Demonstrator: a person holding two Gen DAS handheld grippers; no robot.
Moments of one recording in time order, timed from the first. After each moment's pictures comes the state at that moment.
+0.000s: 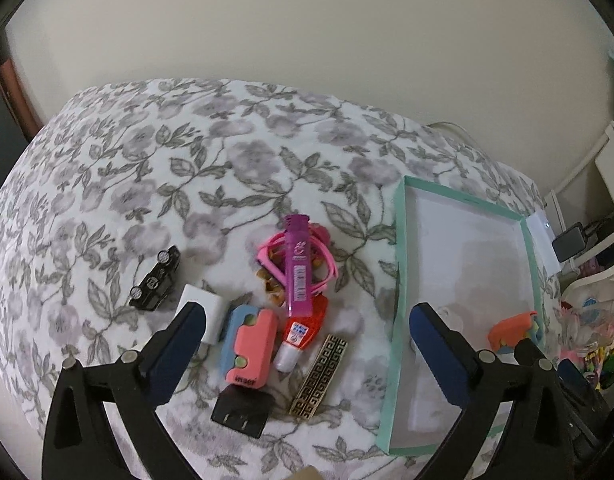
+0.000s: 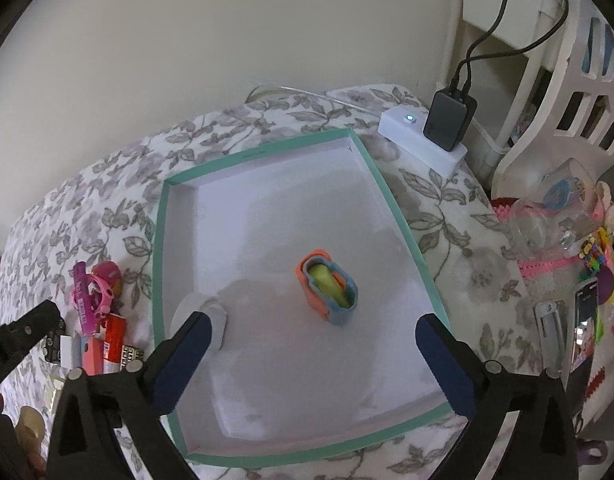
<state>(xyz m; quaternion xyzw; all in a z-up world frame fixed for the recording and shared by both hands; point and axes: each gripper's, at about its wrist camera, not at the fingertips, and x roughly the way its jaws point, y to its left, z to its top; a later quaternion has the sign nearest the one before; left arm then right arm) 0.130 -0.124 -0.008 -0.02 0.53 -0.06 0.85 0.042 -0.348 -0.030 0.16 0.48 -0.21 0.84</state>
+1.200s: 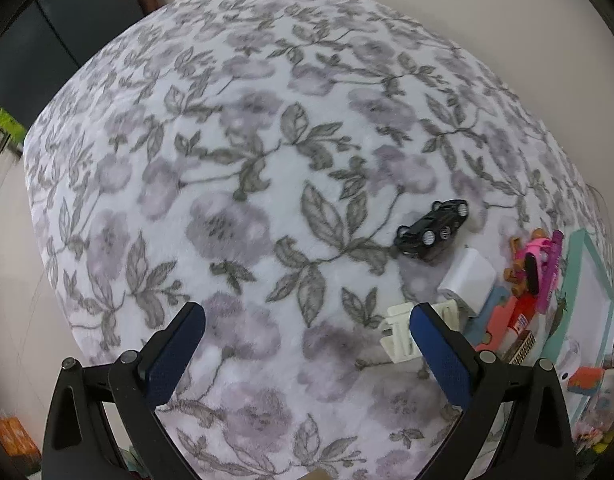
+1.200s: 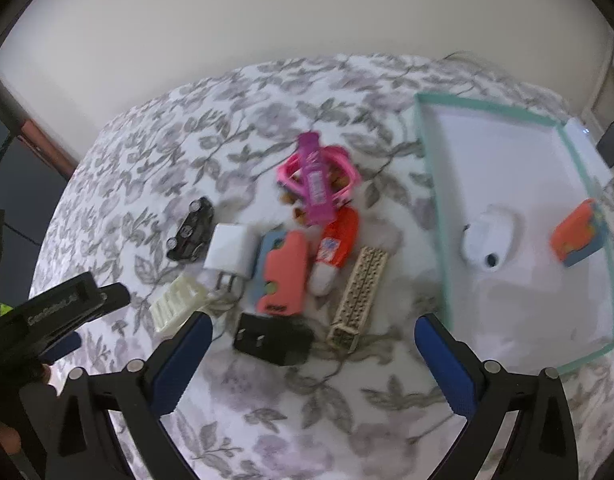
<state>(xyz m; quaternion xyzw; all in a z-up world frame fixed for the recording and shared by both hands) 0.109 0.079 -0.053 -0.13 0.61 0.14 0.77 0.073 -0.151 -0.050 0.13 0.53 -0.02 0.84</state>
